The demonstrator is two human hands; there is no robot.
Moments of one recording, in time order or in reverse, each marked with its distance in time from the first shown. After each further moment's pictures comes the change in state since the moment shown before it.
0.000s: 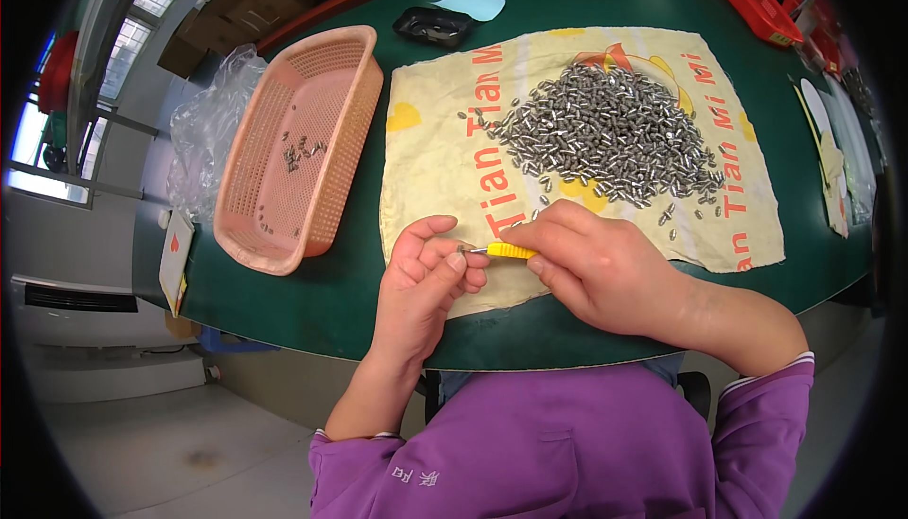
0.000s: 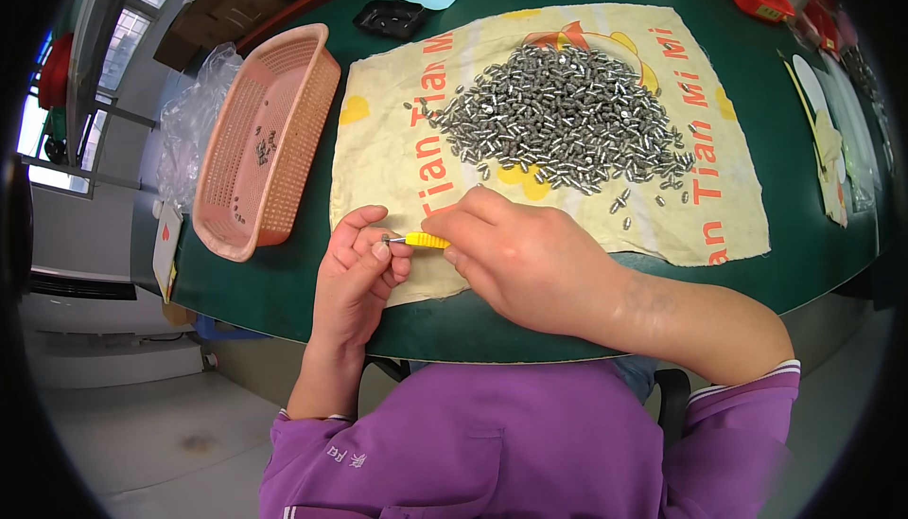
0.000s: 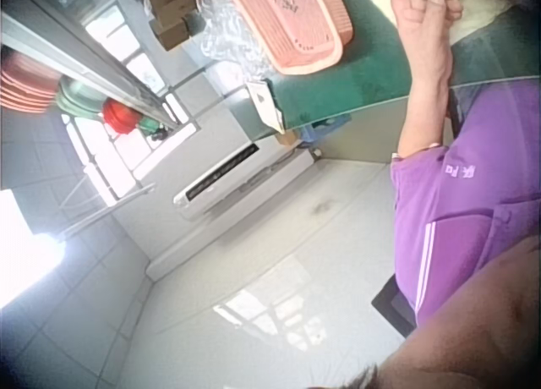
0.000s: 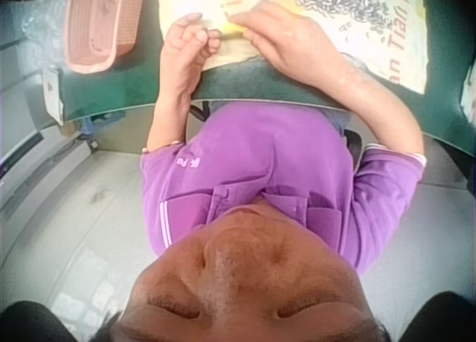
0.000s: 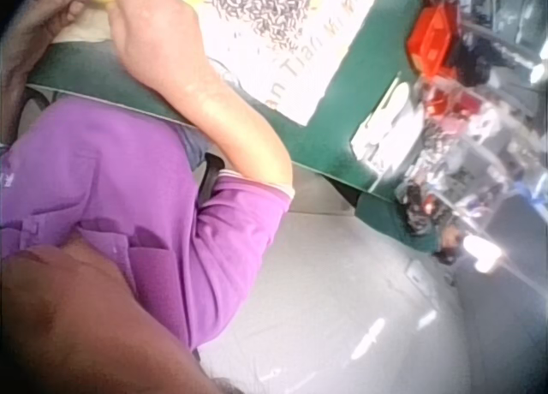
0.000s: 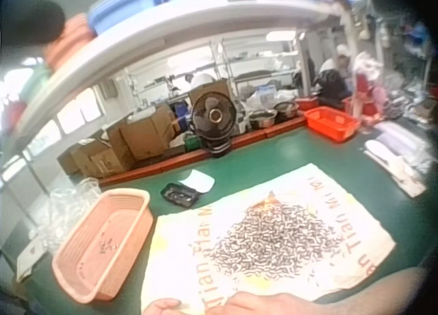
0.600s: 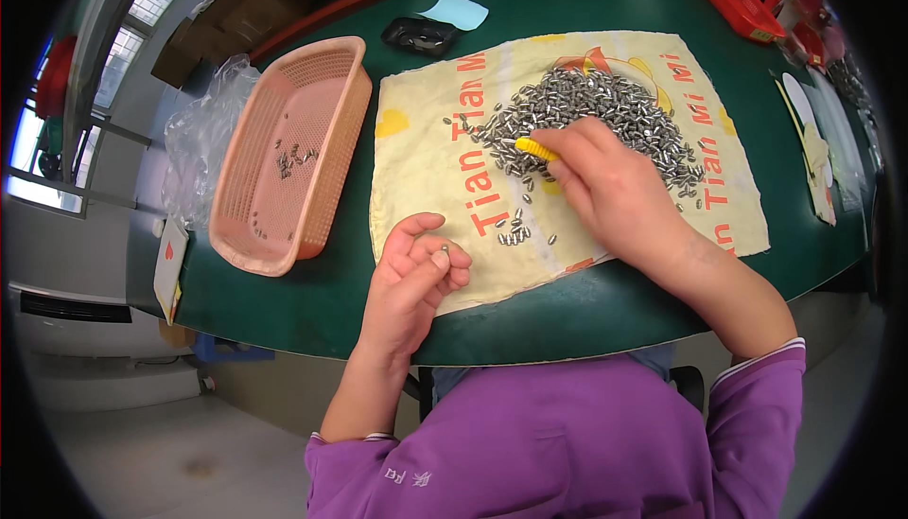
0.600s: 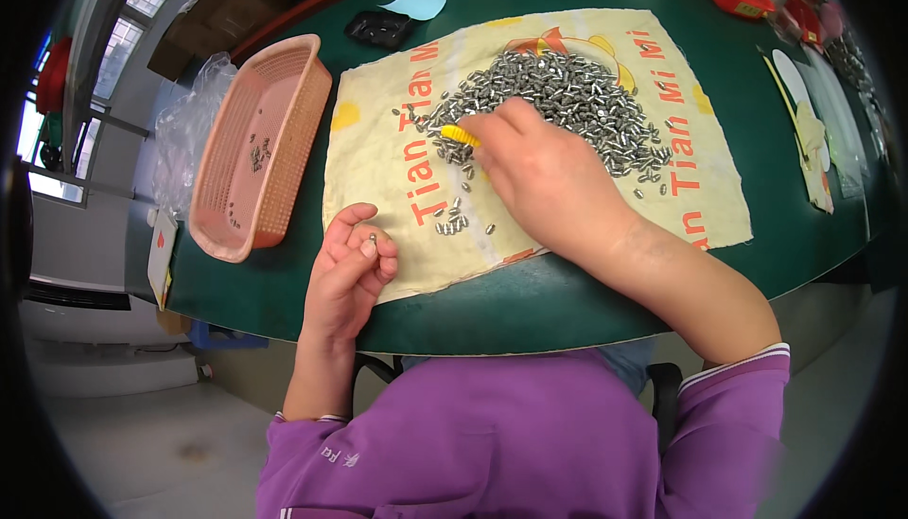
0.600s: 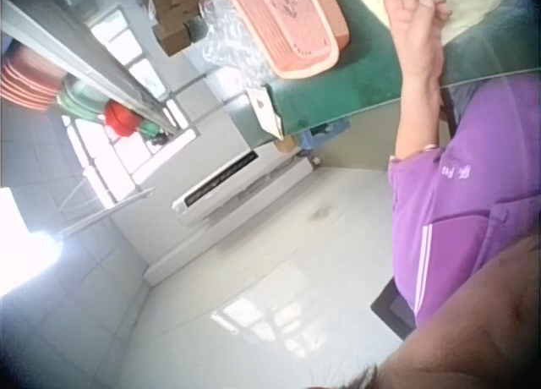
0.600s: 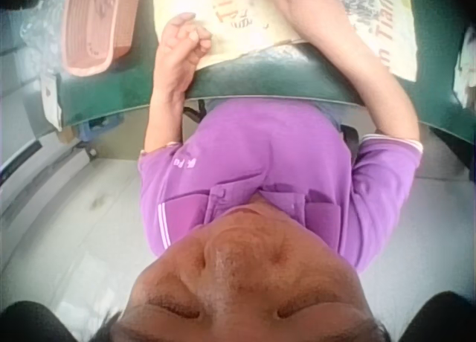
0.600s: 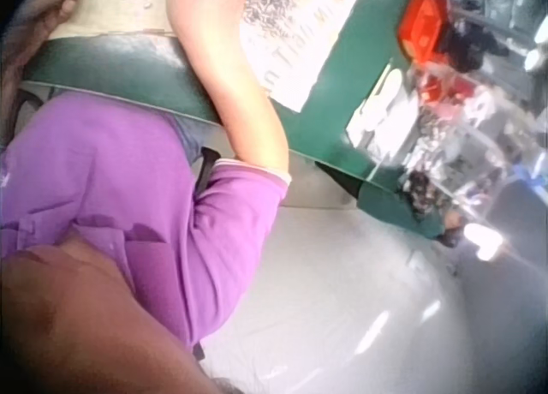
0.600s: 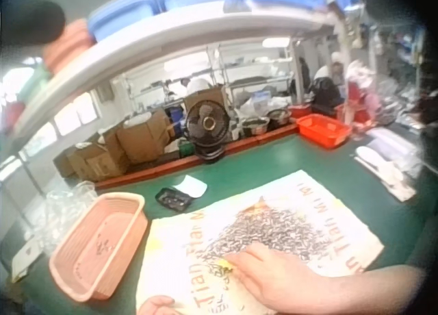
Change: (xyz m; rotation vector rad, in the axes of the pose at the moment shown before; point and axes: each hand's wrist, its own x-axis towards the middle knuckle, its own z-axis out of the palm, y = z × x) left_hand 0.002 0.005 -0.001 -0.029 -0.088 -0.022; right_hand 0.012 0.029 -0.022 -0.323 0.243 0.141
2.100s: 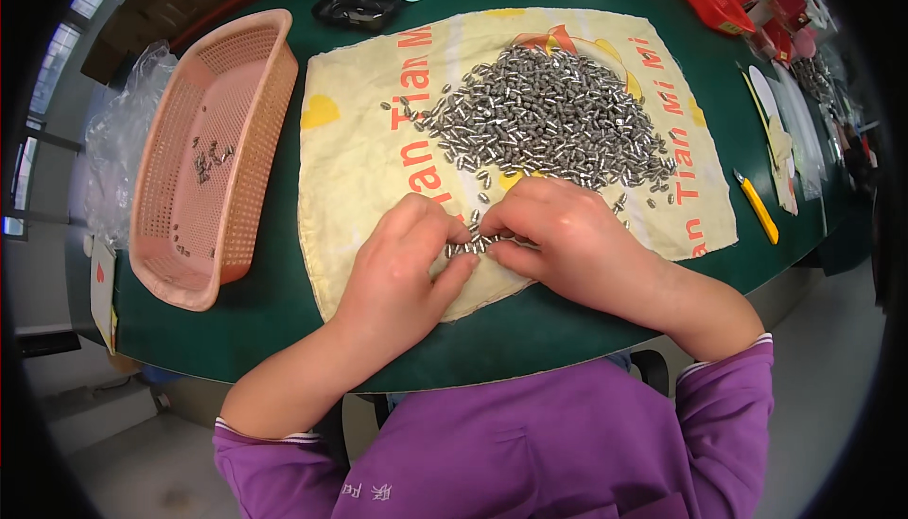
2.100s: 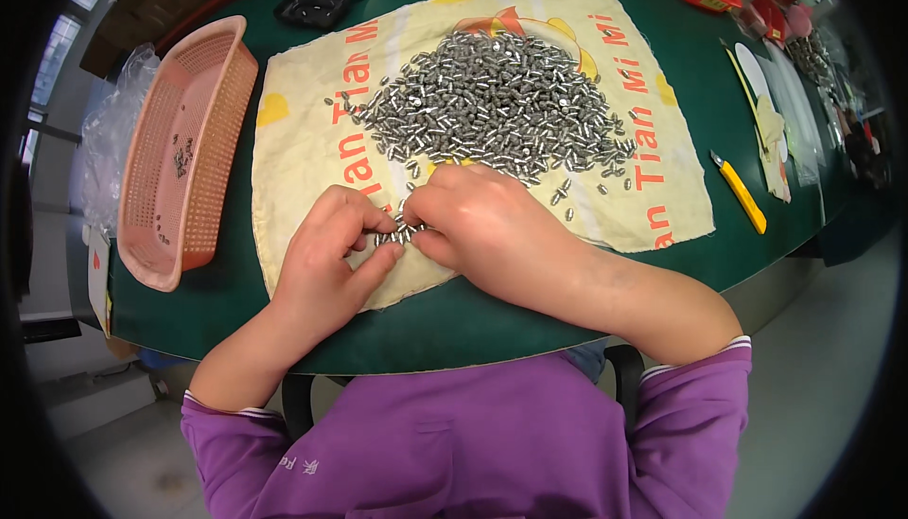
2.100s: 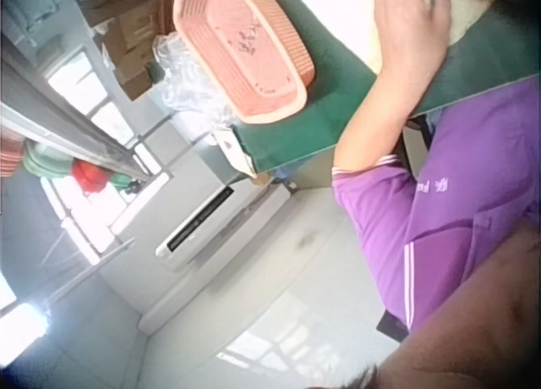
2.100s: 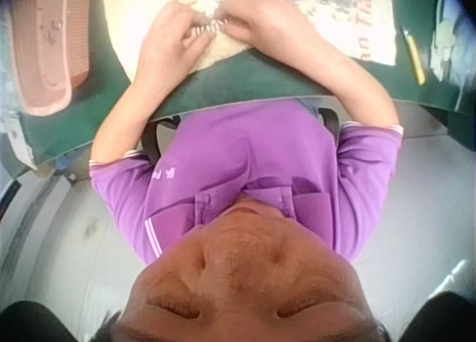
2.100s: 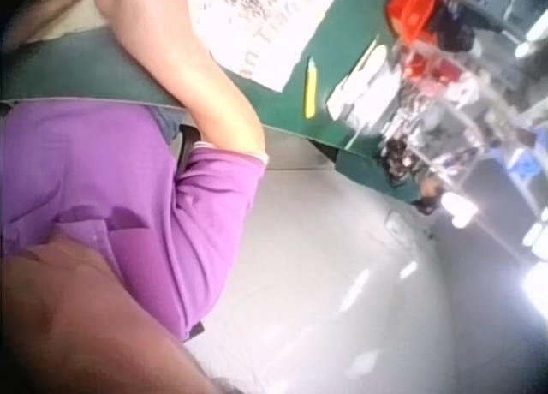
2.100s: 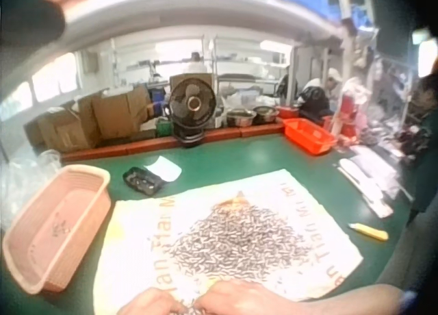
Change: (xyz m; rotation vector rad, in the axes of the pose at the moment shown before) left_hand 0.046 -0.003 0.021 1.283 -0.237 0.495; right_hand -0.014 -0.009 0.012 0.191 -0.293 -0.022
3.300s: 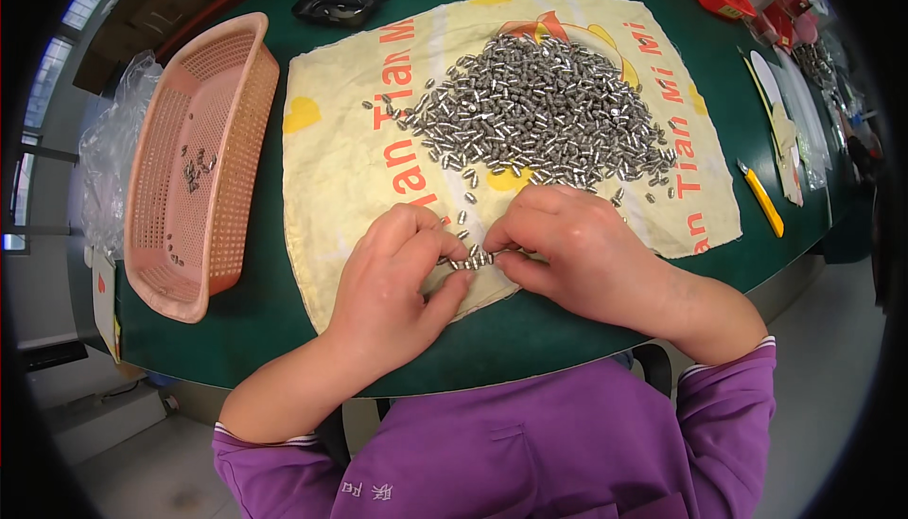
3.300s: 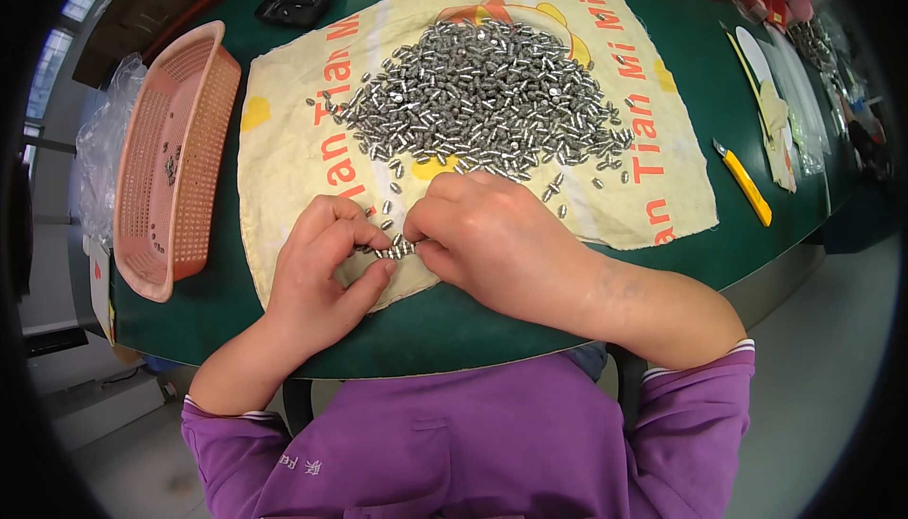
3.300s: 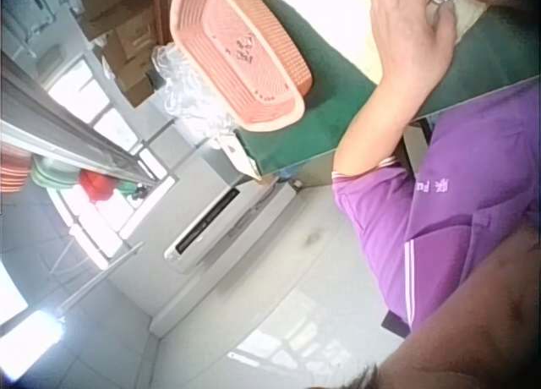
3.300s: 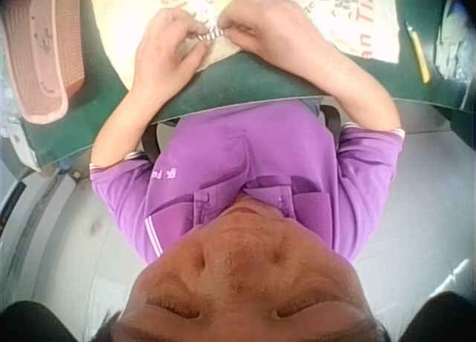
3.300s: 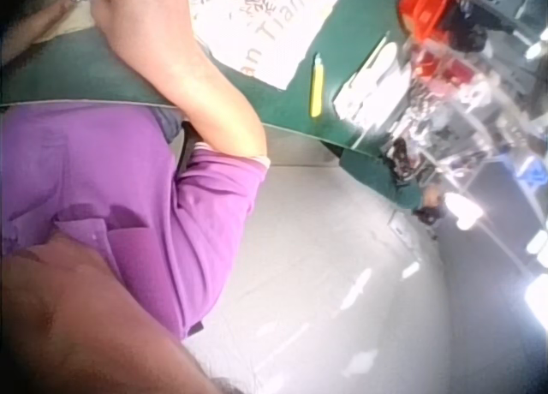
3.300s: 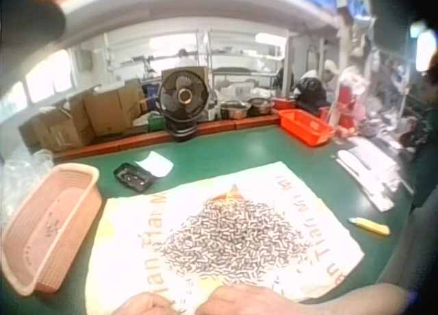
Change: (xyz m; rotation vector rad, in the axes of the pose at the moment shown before) left_hand -0.002 0.008 0.001 0.035 -0.001 0.015; right_hand -0.012 0.000 -0.006 0.030 0.001 0.014
